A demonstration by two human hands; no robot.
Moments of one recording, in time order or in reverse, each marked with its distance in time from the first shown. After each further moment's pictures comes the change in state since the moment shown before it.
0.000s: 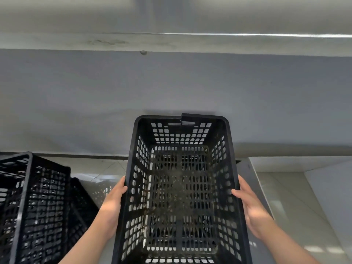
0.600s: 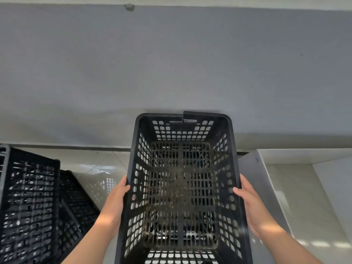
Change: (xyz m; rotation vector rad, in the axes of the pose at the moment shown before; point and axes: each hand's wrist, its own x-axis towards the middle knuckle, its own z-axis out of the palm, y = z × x) left_hand 0.068 -0.053 0.001 0.075 -0.008 -0.053; right_hand 0.061 0.069 -0.022 0.009 0.031 0.054
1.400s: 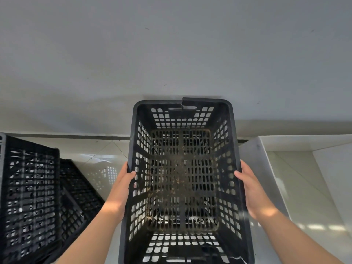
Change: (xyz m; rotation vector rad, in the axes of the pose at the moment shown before) left_hand 0.009 -0.013 0.009 0.044 0.021 -0.017; right_hand 0.000 -0.002 0.002 -0.082 0.061 0.013
